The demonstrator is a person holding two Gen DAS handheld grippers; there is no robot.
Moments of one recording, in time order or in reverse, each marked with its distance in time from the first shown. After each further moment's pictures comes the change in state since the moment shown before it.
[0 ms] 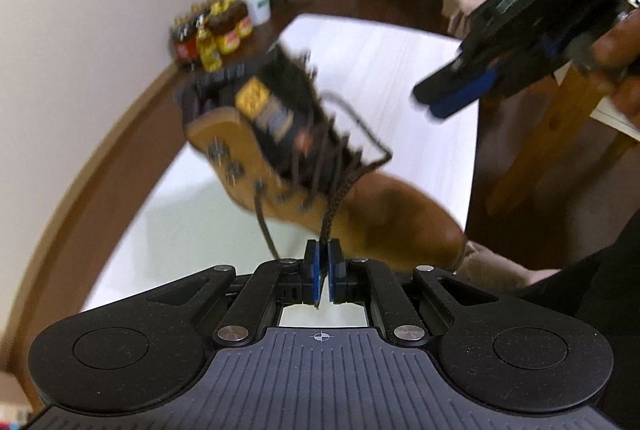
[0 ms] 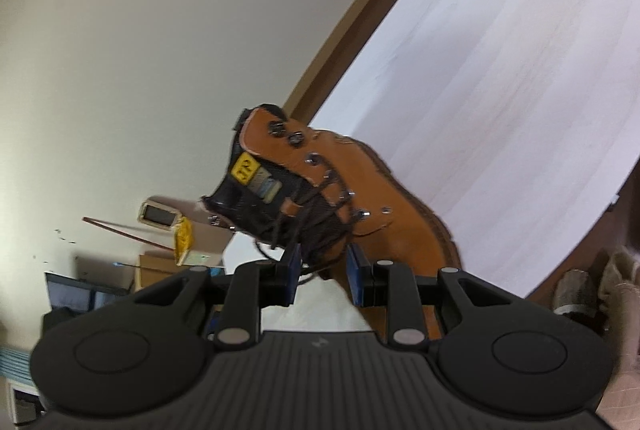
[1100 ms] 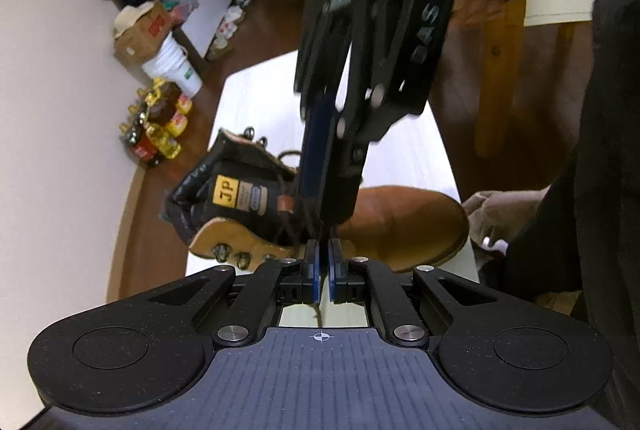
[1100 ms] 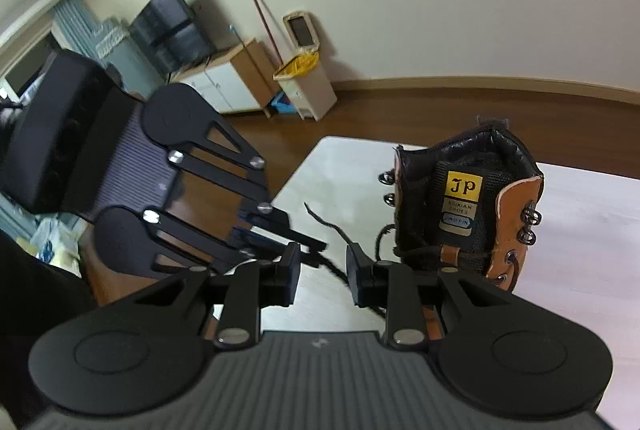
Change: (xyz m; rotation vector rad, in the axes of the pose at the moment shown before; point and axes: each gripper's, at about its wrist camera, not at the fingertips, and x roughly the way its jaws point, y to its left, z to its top) left arm -0.006 -0.005 0.012 0.445 -0.057 -0.021; right arm 0.045 0.124 0.013 -0.996 0.360 0.186
